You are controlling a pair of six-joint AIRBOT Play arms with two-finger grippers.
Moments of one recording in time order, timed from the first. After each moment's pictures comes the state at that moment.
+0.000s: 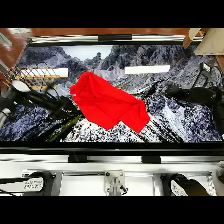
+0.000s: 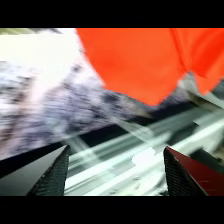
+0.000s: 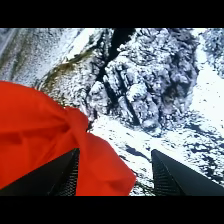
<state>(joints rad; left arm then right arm) 0.03 -1.45 1.06 0.75 -1.33 -1.44 -0.01 -1.06 1.03 1.73 -0.92 -1.24</state>
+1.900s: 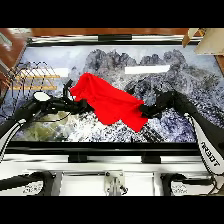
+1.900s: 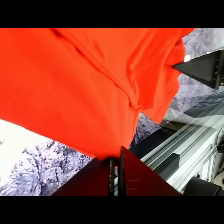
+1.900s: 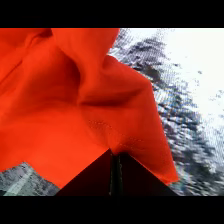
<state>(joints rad) -0.19 -1.39 0.96 0.49 -0.98 -1.17 0.10 -1.53 1.03 2.04 -0.99 -1.57</state>
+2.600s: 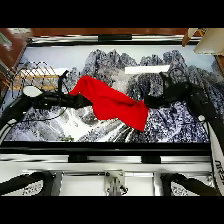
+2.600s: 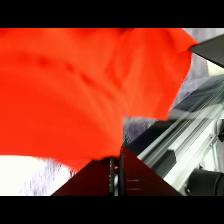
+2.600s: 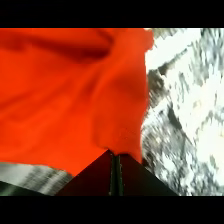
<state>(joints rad) -0.17 -1.28 1.05 0.50 -1.05 -1.07 0.10 -1.30 1.13 1.97 -1.02 -1.63</state>
